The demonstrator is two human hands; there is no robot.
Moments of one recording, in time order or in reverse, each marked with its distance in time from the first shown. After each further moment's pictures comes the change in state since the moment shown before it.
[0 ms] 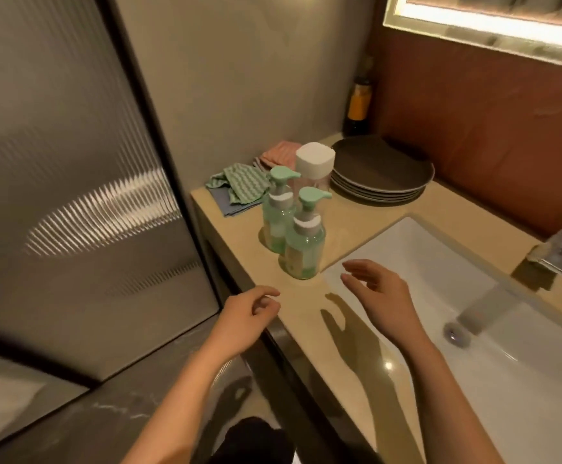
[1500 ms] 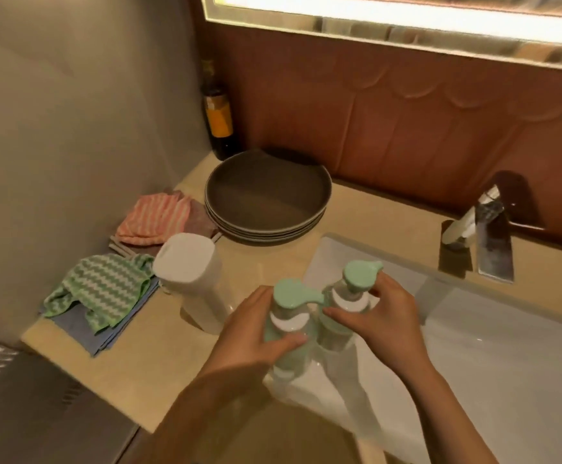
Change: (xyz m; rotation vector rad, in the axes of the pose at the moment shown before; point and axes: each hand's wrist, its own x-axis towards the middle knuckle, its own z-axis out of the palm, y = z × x) left_hand 0.182 0.098 0.033 0.045 -0.468 0.420; right_hand 0.097 0.042 -0.045 -0.076 0.534 0.192
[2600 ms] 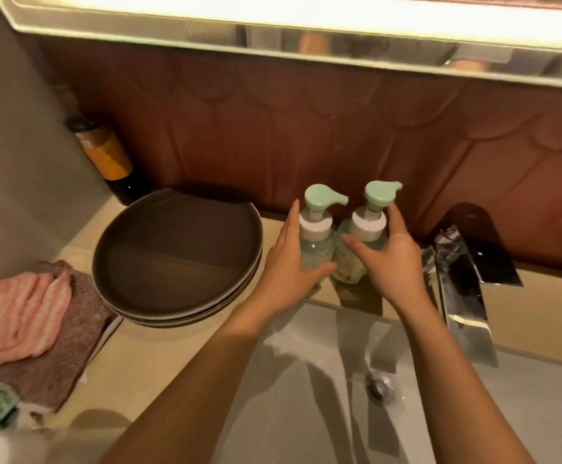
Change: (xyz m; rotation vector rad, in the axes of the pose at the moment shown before) left_hand 0.272 0.014 0.103 -0.051 -0.097 0.140; right_hand 0.188 0.081 -0.060 0.029 0.281 0.123
